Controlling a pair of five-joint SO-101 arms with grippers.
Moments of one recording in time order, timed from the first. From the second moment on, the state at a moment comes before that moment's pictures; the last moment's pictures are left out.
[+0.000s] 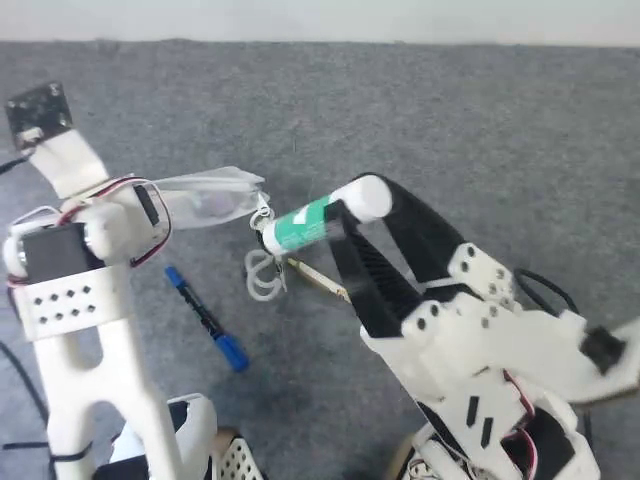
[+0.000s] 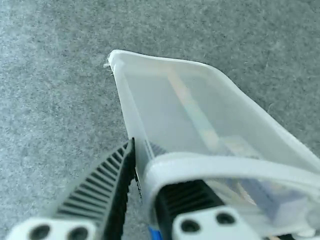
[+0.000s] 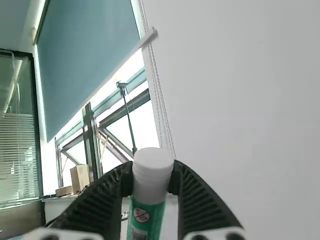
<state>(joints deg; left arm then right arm) -20.6 -33.8 19.3 84.0 16.9 -44.7 -84.7 49.1 12.6 -18.1</state>
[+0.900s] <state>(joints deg) -20.6 -33.8 19.3 83.8 16.4 -46.1 -44.2 49.1 -8.0 -11.6</state>
